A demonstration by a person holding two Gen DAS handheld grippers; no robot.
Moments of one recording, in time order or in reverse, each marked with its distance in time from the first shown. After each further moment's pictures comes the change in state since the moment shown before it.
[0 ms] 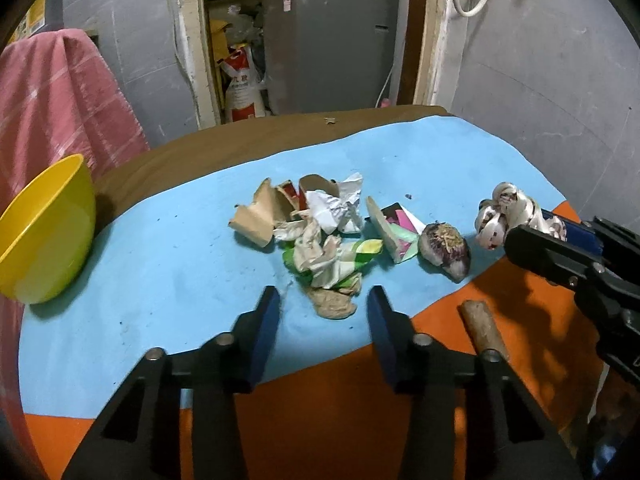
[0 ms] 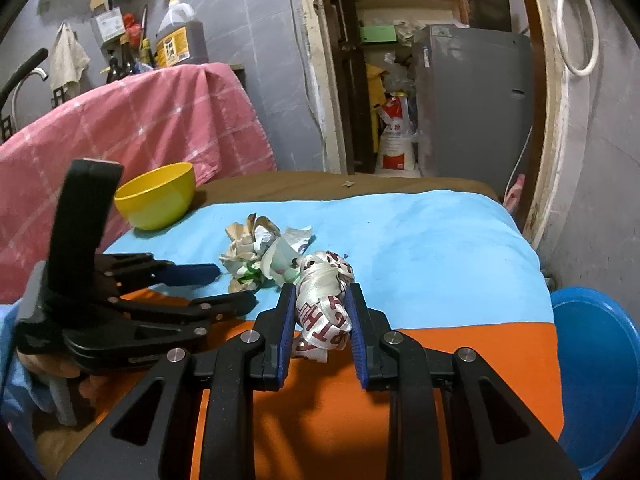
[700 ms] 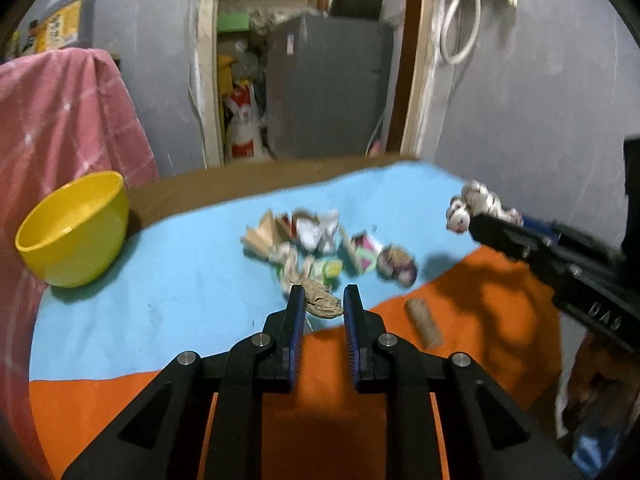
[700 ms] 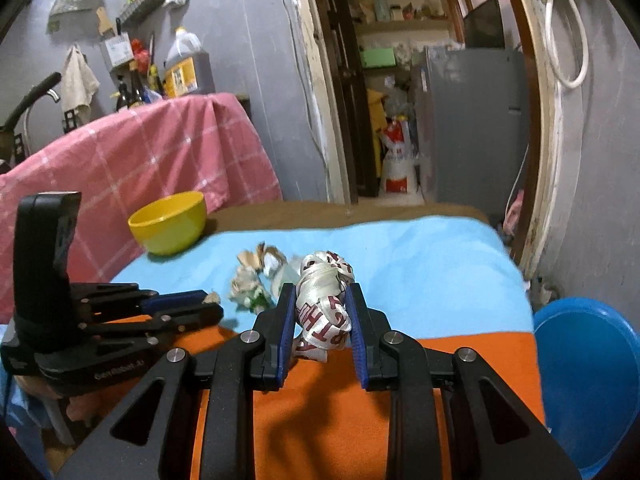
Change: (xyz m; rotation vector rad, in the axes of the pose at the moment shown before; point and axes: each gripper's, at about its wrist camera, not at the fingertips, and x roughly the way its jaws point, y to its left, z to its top) left arm -0.051 -0.005 -0.008 -0.057 -0.184 -0.037; right arm -0.030 -0.003 0.001 0.007 -0.121 0.023
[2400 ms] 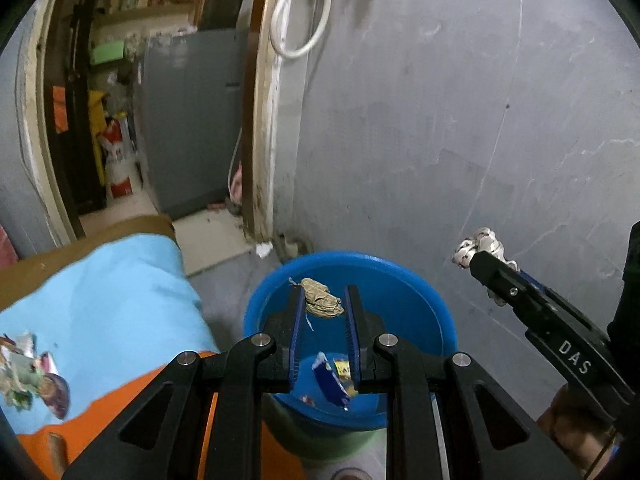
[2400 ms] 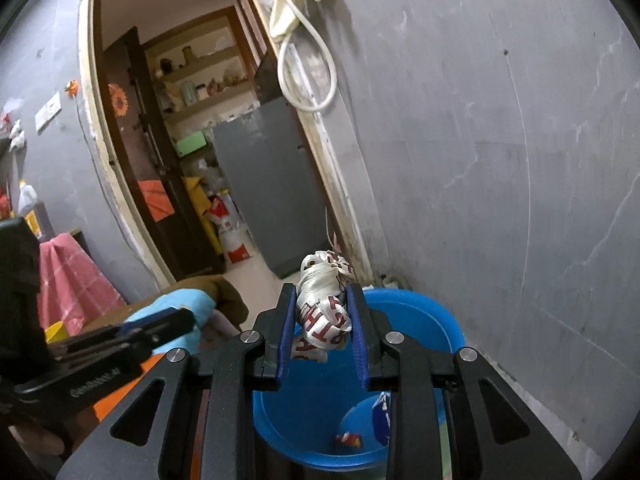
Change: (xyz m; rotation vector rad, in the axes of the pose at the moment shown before) left arm 0.084 -0.243 0.066 0.177 0.014 -0.304; right arm -0.158 -0.187 -0.048 0.406 -0.229 -0.486
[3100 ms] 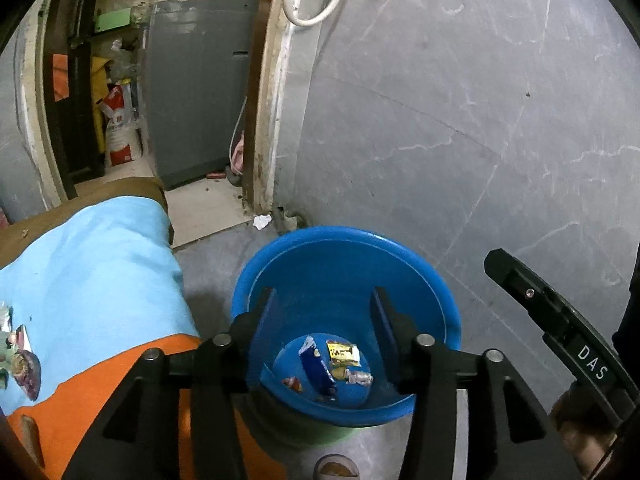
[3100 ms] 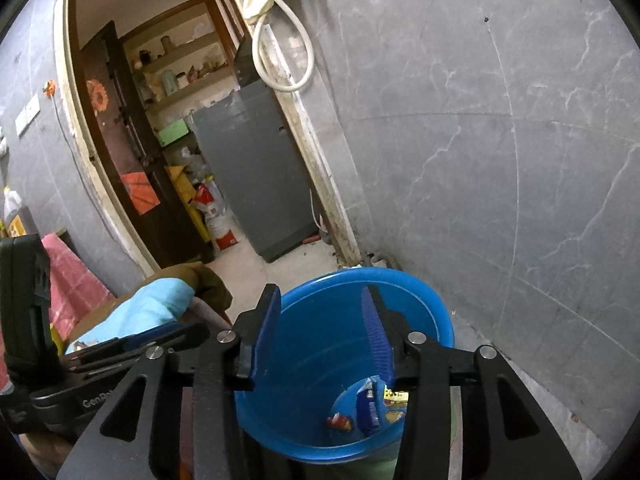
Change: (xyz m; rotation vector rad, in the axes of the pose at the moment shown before) left arm 0.021 0.004 -0.011 -0.074 0.069 0.002; right arm 0.006 -0.015 -0.002 0.049 0.061 -0.041
